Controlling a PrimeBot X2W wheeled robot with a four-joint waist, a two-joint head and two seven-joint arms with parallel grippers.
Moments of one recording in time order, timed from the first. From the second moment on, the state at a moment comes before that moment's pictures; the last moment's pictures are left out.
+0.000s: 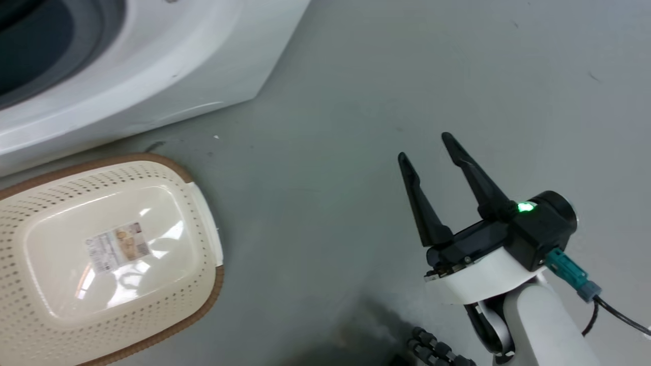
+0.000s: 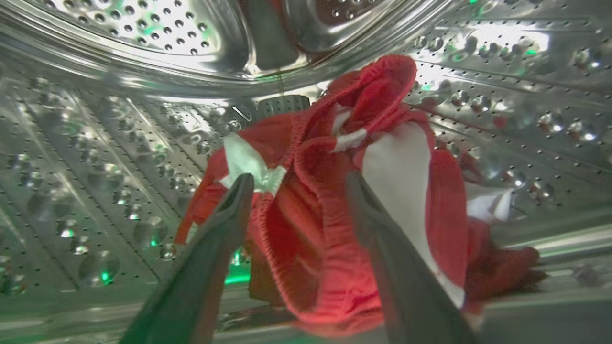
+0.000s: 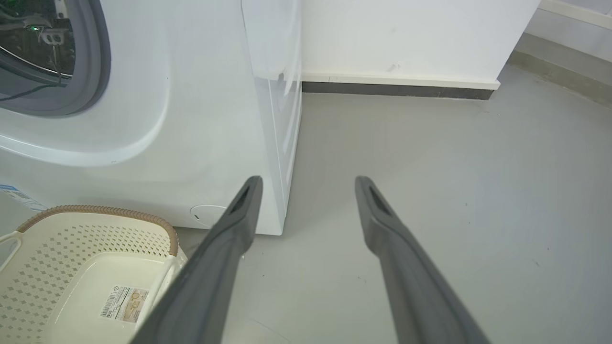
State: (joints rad) left arm -1.32 0.52 0.01 0.89 -0.15 -0.10 0.29; right arm -0.28 -0.05 0.30 -0.01 0.13 0.13 -0.21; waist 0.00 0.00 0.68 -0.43
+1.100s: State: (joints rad) left arm -1.34 0.64 -0.02 0.85 -0.13 -0.01 0.34; right arm -0.30 -0.05 0.35 0.05 0.22 0.13 -0.25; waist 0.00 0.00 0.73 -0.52
